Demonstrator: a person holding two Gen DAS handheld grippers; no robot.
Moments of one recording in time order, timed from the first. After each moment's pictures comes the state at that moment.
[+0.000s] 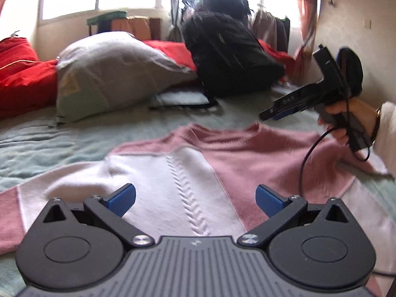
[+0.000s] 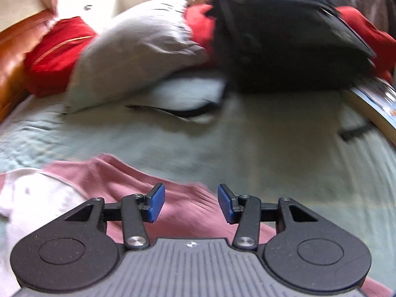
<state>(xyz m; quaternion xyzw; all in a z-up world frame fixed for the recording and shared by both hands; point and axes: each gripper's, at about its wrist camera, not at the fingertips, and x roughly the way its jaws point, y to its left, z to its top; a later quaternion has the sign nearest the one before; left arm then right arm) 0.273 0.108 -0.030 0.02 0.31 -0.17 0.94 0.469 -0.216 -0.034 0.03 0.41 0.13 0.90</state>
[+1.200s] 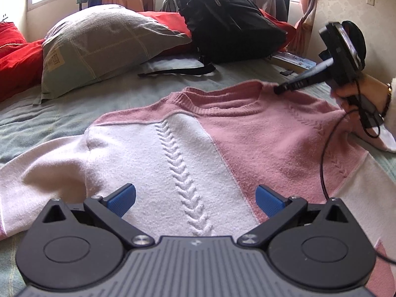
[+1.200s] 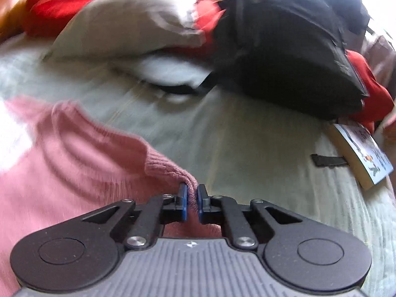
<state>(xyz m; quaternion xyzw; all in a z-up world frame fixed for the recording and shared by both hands) 0.293 0.096 -0.060 0.03 0.36 -0.16 0.92 0.470 -0.203 -0.051 -0.12 0.38 0.11 0.91</state>
